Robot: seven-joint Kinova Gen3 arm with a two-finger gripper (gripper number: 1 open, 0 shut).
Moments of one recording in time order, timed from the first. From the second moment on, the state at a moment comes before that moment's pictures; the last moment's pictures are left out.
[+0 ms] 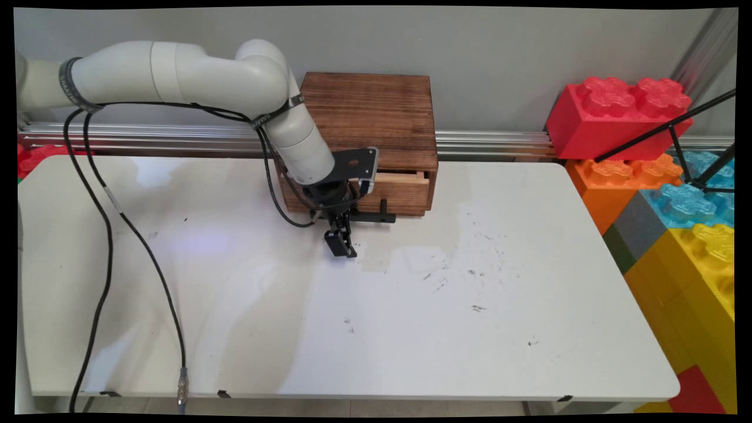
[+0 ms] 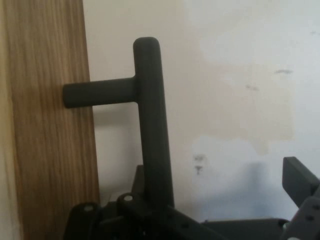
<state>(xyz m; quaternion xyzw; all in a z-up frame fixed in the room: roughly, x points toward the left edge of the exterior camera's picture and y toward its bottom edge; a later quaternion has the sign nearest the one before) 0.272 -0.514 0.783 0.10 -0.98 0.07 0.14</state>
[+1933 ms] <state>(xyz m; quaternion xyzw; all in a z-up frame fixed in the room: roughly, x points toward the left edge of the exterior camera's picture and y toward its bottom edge) 0.248 -0.404 0.771 0.08 -0.98 0.03 0.18</state>
